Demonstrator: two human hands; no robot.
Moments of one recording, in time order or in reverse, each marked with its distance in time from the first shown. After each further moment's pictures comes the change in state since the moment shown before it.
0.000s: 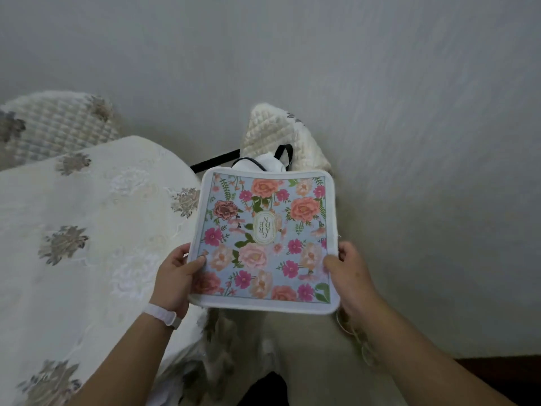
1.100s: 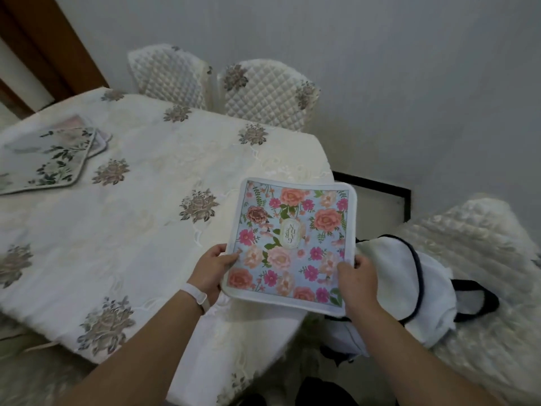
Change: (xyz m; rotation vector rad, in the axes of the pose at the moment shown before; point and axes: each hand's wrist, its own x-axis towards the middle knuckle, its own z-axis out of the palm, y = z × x) left_hand 0.158 0.036 -0.094 -0.424 0.609 -0.206; right_hand 0.226 -0.109 0.295 -0.423 -0.485 -0.128
